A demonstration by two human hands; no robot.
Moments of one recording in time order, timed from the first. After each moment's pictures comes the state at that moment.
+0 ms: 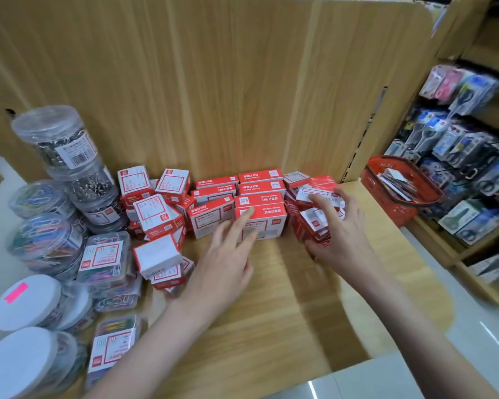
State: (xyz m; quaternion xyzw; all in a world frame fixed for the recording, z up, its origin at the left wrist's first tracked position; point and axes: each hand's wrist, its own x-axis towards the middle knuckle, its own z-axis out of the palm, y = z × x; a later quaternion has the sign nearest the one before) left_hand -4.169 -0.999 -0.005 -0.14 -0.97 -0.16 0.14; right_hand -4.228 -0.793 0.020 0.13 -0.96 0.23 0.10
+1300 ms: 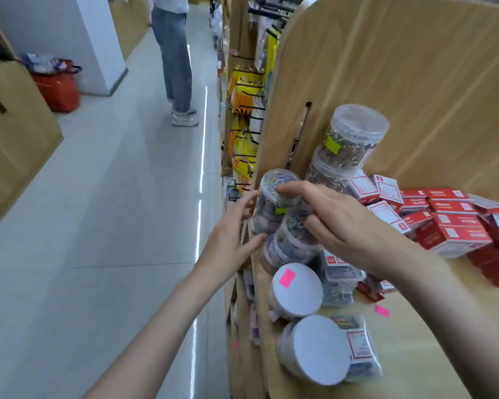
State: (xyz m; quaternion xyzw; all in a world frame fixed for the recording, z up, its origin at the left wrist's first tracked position) left_hand -4.116 -1.296 -0.015 -0.03 -0.84 -0.51 0.17; right_hand -4.161 -1.123 0.095 0.47 -0.86 0.18 -0.01
